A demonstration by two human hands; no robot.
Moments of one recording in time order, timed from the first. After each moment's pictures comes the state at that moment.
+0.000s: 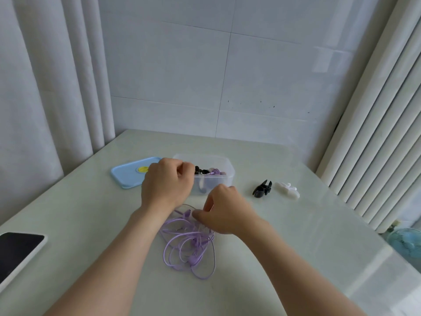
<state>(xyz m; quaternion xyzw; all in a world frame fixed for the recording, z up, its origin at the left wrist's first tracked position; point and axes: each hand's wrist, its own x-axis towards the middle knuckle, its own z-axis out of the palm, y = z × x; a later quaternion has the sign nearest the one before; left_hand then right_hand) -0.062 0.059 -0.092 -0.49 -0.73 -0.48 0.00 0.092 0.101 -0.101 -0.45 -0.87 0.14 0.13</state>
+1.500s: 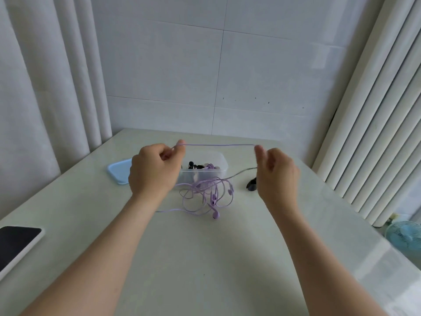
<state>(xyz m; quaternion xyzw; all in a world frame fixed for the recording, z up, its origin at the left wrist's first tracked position) -0.057 0.055 -0.080 -0.41 -0.71 -0.58 0.03 0.169 0.141 -0.081 -0.48 -0.66 0.11 0.56</state>
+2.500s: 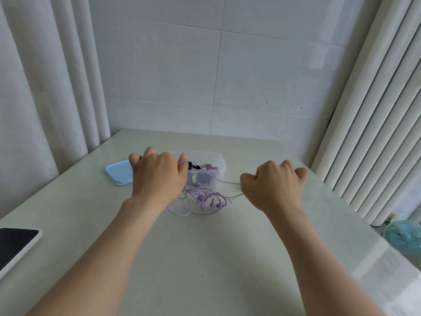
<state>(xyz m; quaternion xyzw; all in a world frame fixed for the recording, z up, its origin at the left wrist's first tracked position) -0.052 0.055 -0.082 -0.52 -0.78 -0.27 0.22 0.169 0.116 -0.071 -0.63 -0.73 -0.06 0.26</state>
